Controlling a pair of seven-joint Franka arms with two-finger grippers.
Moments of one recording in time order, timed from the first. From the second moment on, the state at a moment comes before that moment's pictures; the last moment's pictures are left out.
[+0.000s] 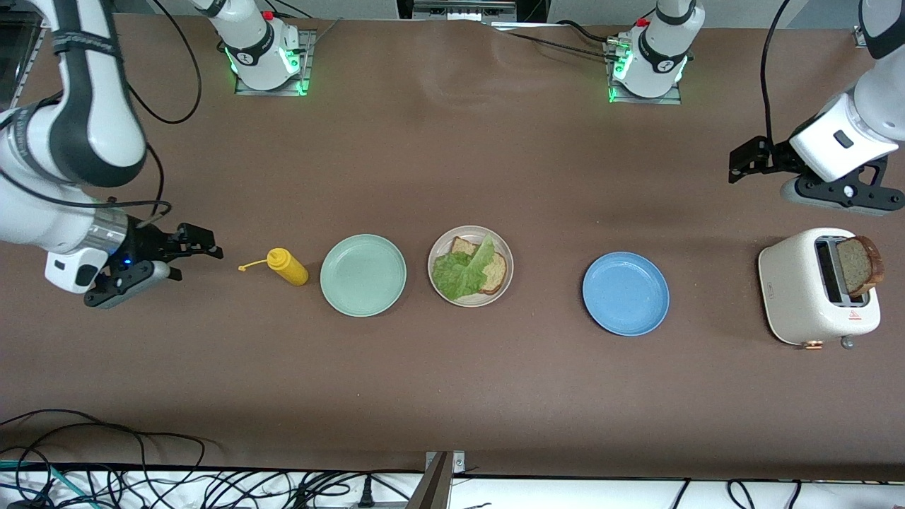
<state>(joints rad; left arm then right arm) -0.02 0.05 -0.03 -1.63 0.00 1.55 0.08 0.13 0.30 -0.08 -1.69 0.25 1.97 -0.38</state>
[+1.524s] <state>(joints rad) 0.40 0.45 -0.02 -1.49 0.10 1.84 0.28 -0.07 0.01 -0.06 -1.71 -0.02 1.56 -0.02</state>
